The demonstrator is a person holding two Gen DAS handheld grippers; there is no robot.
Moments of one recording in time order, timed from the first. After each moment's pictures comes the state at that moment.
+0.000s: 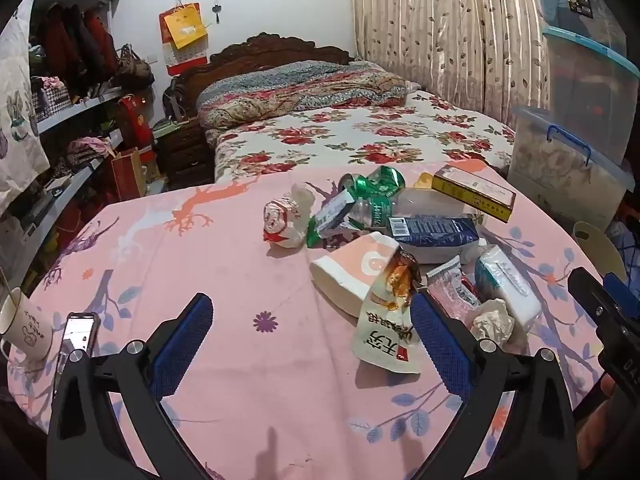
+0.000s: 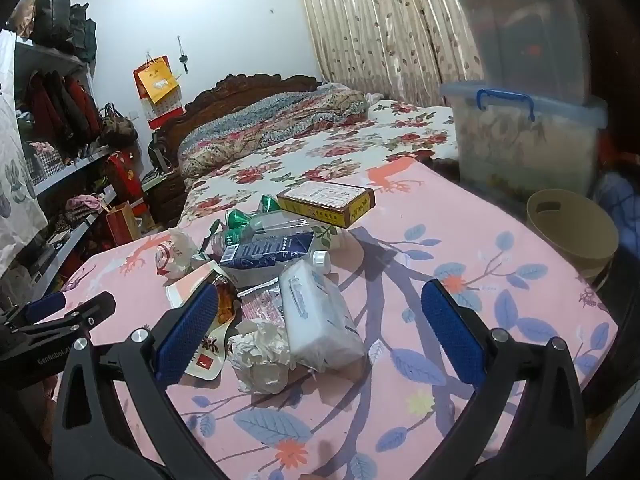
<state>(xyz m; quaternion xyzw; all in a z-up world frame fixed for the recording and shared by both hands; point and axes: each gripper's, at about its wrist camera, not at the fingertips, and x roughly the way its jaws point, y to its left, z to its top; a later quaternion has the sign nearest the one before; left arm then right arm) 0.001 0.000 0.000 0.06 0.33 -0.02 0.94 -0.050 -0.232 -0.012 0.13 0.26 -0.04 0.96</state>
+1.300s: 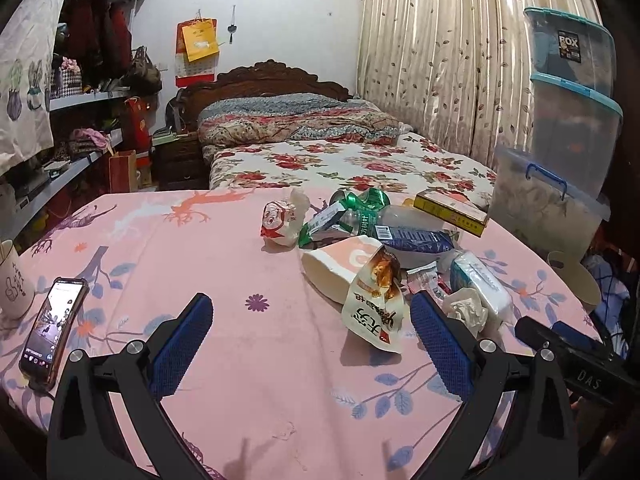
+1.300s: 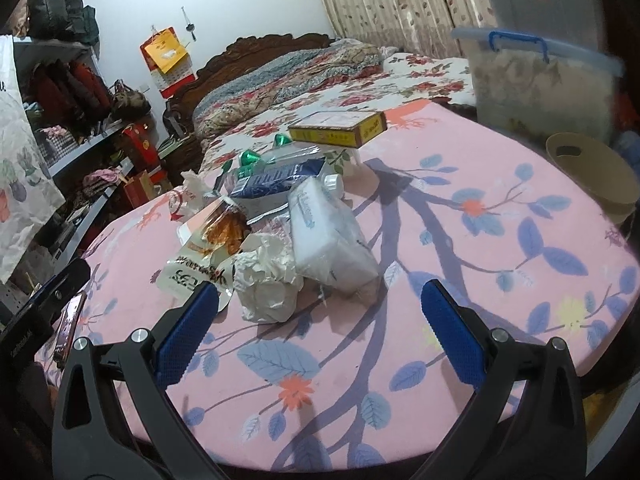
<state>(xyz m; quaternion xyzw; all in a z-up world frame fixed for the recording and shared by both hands) -0.052 0.019 -0.016 -0.01 0.27 -0.04 0.96 -0.063 -0.229 -0.052 0.16 0.33 0.01 0.93</state>
